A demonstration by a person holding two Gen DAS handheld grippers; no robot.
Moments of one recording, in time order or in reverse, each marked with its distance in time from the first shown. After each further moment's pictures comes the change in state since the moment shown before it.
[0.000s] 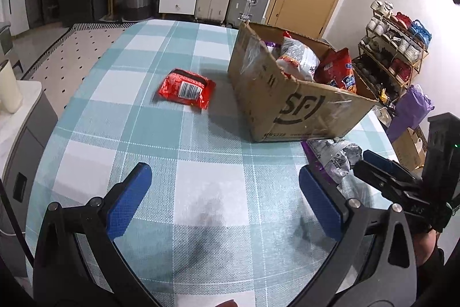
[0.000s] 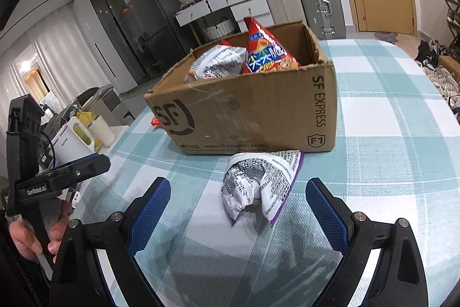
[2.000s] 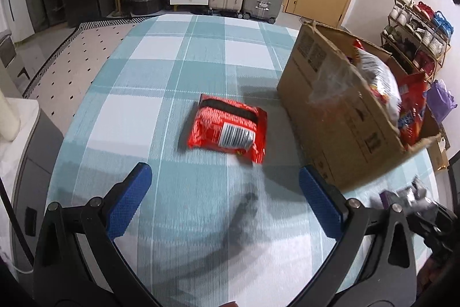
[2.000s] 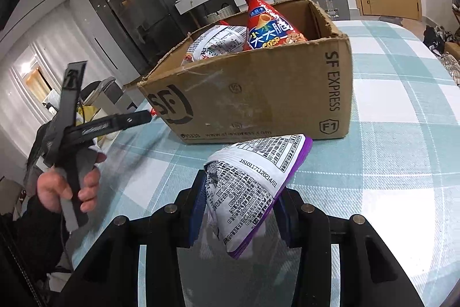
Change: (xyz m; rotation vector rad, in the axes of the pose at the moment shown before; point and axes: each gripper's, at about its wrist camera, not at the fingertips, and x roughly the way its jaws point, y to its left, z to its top) left arm 0.094 0.045 0.071 0.030 0.062 0.100; right arm 0.008 -0.004 -0.004 0.028 0.070 0.032
